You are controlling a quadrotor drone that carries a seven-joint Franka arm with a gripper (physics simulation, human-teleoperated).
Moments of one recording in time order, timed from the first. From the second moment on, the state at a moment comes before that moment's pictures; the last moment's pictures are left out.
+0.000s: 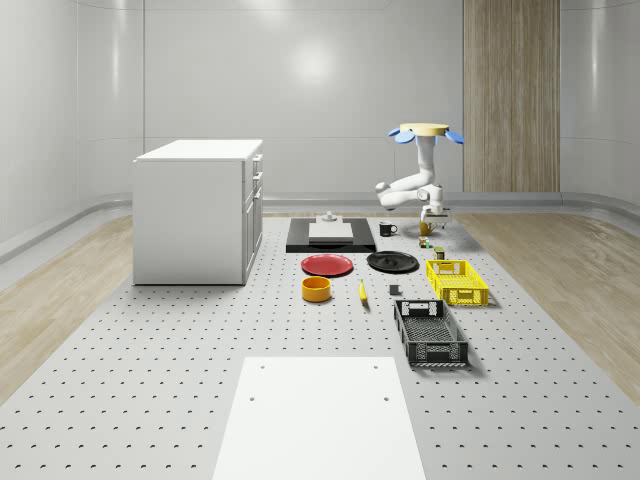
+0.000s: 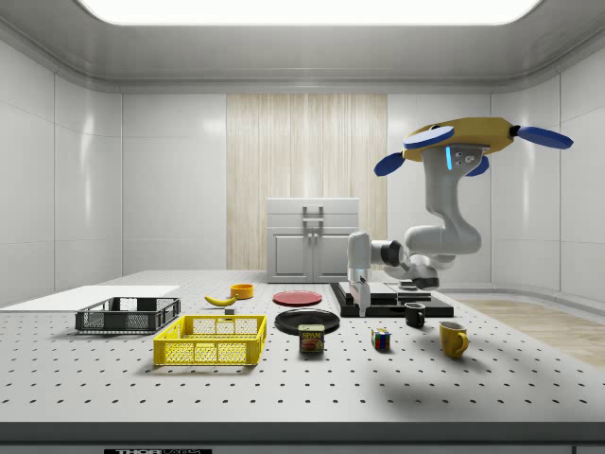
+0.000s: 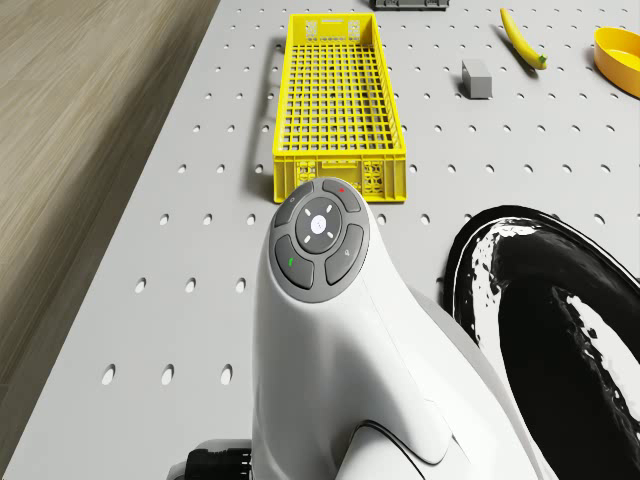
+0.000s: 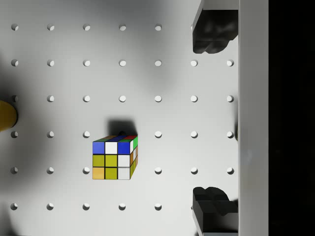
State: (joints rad) arm -1.07 -1.16 1.29 -2.89 -1.94 1.24 1.60
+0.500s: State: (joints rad) arm -1.09 -1.21 1.31 -2.89 -1.91 1.28 1.62
